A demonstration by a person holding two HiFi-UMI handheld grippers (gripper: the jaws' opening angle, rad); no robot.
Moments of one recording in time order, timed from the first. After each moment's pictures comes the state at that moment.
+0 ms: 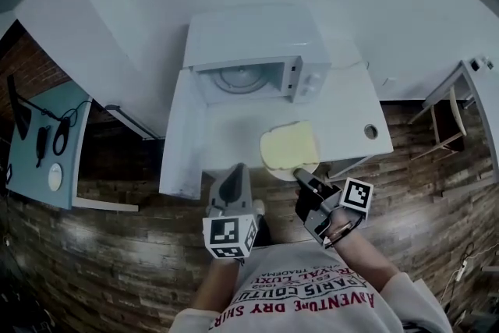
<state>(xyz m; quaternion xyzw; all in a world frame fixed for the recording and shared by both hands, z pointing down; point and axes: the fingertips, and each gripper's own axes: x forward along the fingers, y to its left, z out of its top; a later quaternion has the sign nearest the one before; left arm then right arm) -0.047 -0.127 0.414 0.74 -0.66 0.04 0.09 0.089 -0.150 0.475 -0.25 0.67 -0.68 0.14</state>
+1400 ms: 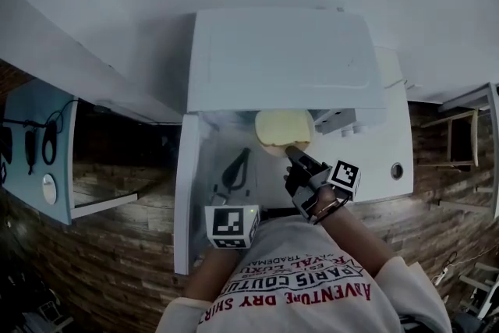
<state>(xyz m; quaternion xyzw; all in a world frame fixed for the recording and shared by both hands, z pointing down) -0.144 -0.335 0.454 0.74 -0.65 0.08 0.14 -0.039 -0.374 0.554 -0.28 0.62 -0.72 0.10</state>
